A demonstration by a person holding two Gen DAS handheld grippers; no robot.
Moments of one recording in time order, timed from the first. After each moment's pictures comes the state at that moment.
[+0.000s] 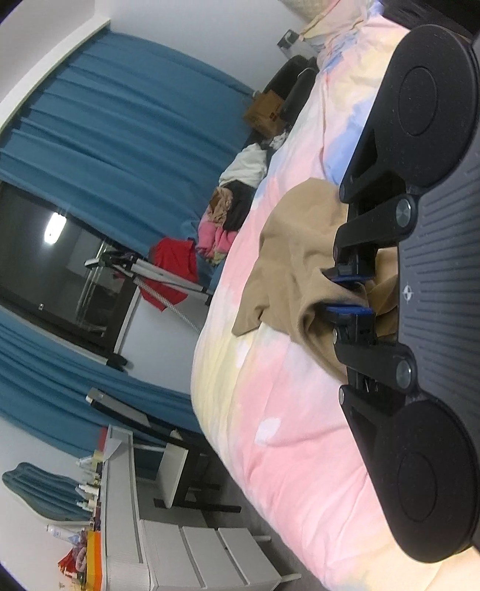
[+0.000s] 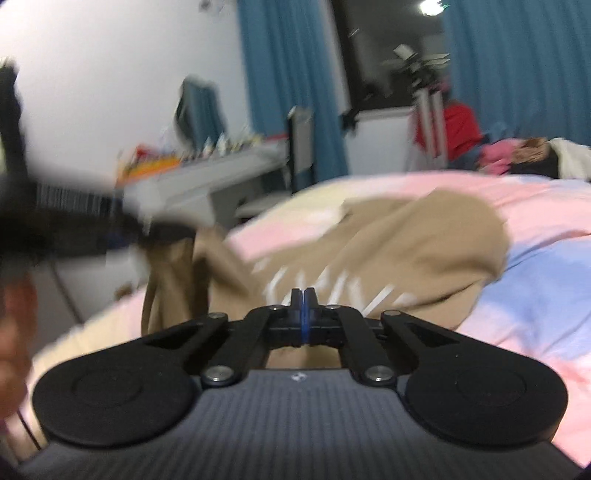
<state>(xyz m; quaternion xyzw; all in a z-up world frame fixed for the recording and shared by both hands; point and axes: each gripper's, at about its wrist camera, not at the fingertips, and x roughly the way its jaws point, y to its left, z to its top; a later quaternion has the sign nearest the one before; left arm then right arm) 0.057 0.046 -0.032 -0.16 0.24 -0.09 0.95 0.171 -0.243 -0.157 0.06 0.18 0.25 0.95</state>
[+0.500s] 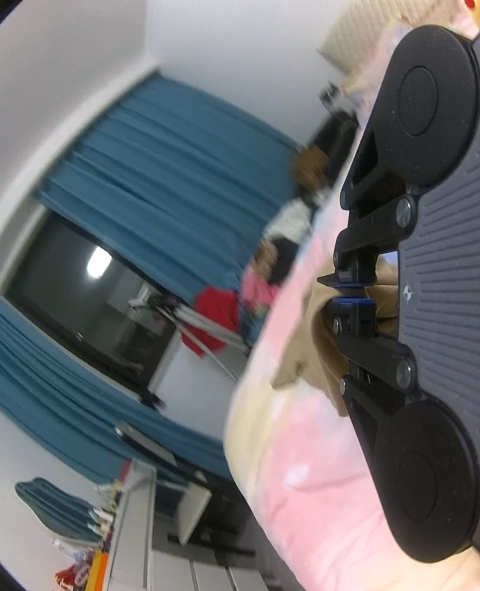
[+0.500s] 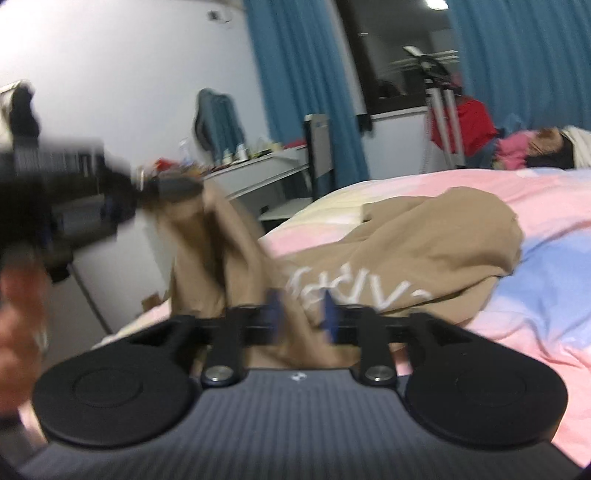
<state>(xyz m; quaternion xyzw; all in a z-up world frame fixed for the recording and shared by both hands) 0.021 0.049 -0.009 -0.23 0.14 -0.17 0.95 0.166 -0.239 -0.164 0.07 0.18 0.30 0.93</state>
